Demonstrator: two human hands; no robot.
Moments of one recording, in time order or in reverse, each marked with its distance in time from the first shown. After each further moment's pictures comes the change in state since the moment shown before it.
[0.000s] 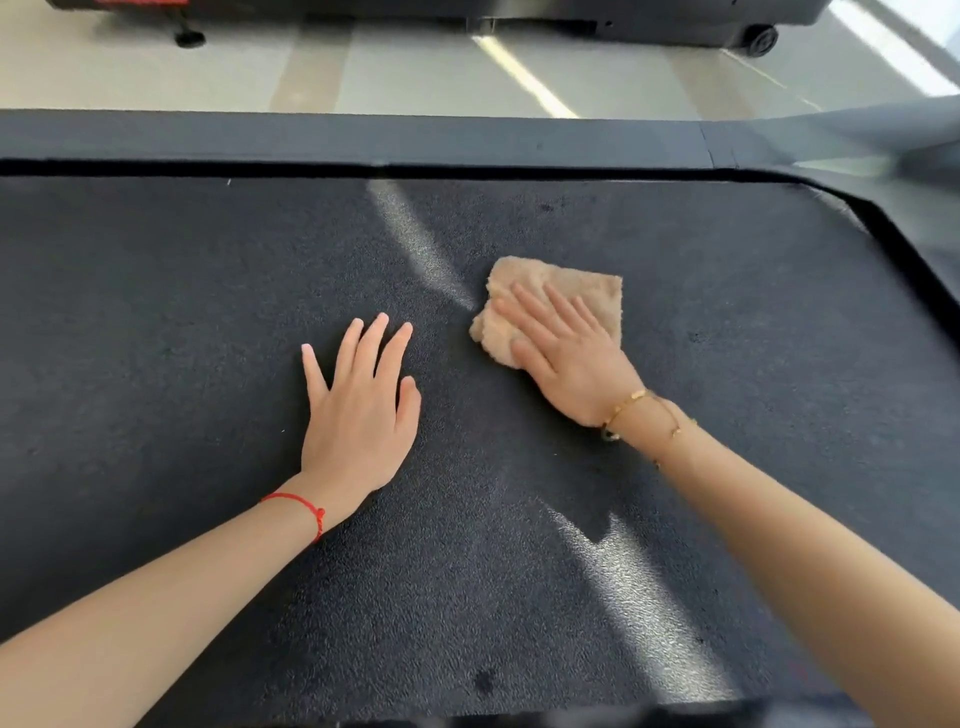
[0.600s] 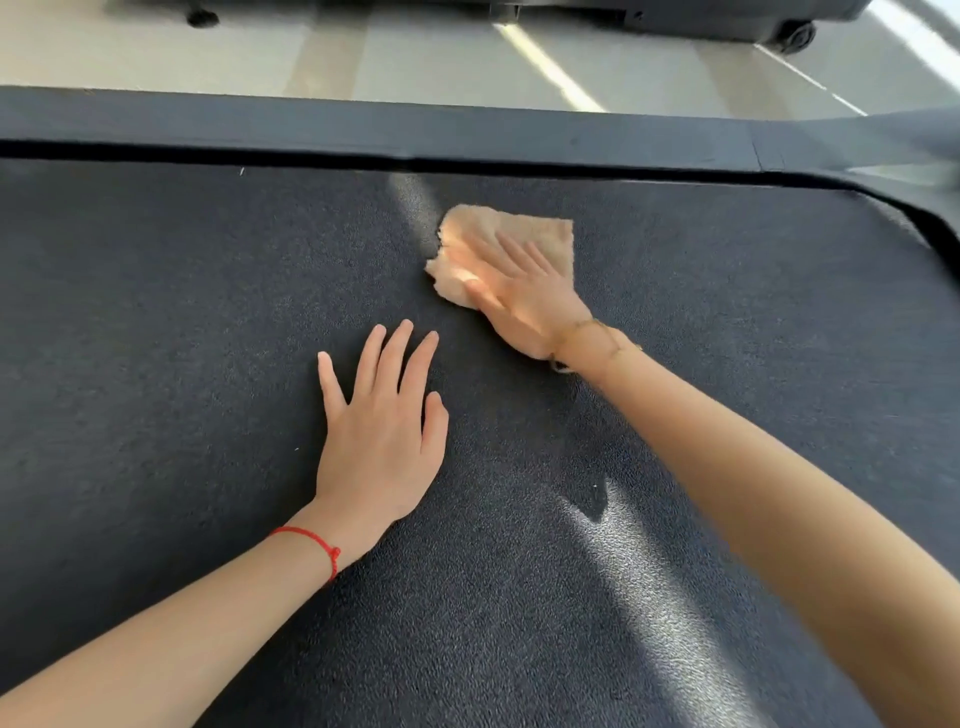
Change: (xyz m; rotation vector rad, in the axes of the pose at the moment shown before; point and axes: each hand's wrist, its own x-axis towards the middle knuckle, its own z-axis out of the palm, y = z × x) left_hand 0.001 0.001 -0.003 0.008 -0.031 -0.005; right_hand 0.104 -0.032 0.004 0.015 -0.007 -0.064
